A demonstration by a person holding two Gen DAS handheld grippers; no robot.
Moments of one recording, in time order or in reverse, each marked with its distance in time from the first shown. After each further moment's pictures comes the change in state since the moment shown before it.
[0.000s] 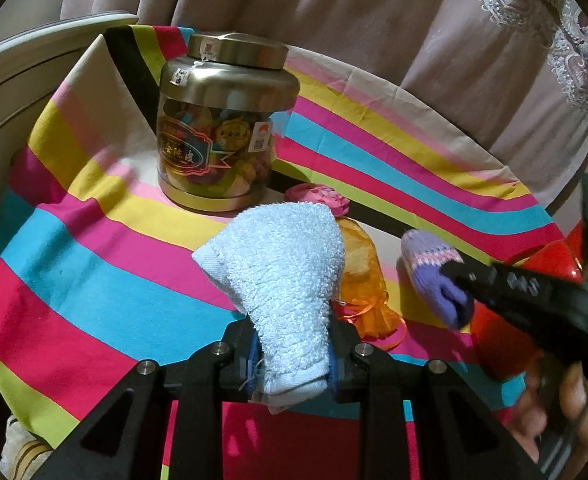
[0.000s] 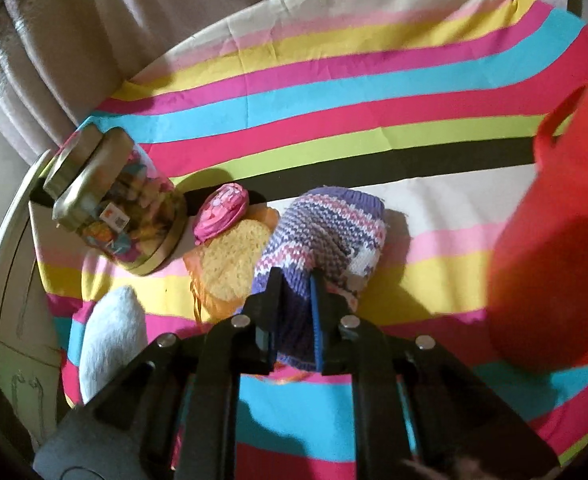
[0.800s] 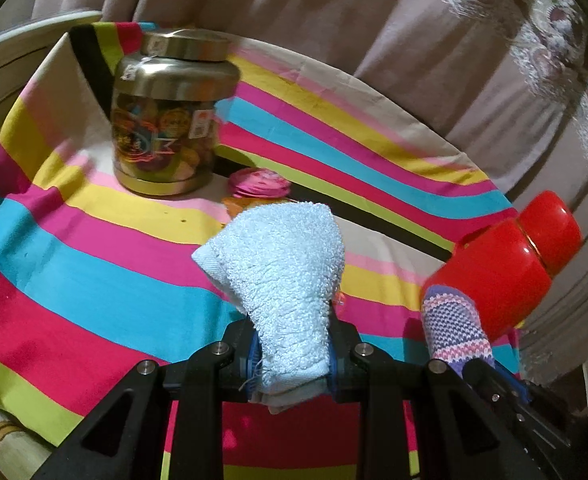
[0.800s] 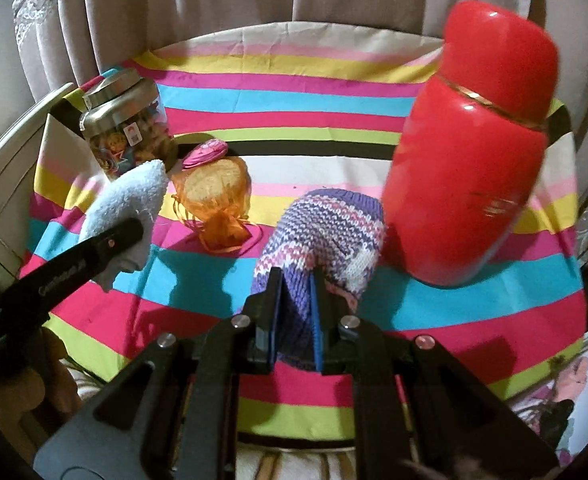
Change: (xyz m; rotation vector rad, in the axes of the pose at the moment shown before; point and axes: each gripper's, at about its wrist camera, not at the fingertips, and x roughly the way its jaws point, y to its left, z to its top) left arm -0.015 -0.031 -0.015 0.034 0.033 -0.133; right arm -0.101 -0.010 -0.087 -0.186 -0.089 -0.194
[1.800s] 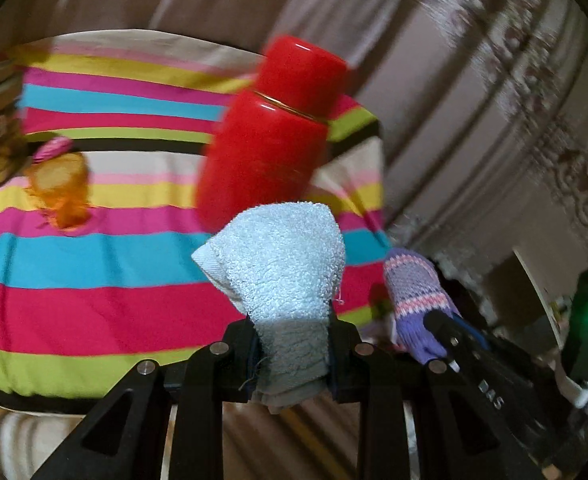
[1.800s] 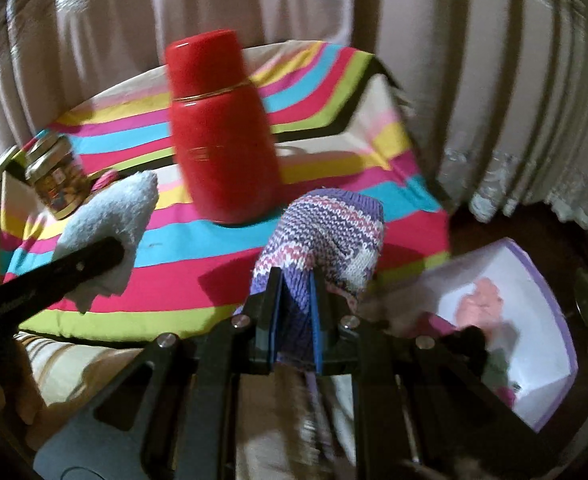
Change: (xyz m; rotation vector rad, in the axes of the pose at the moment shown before) left arm -0.048 -0.182 -0.094 0.289 0.206 -0.346; right arm -0.121 -0.166 -0.087 0.251 -0.049 -0.218
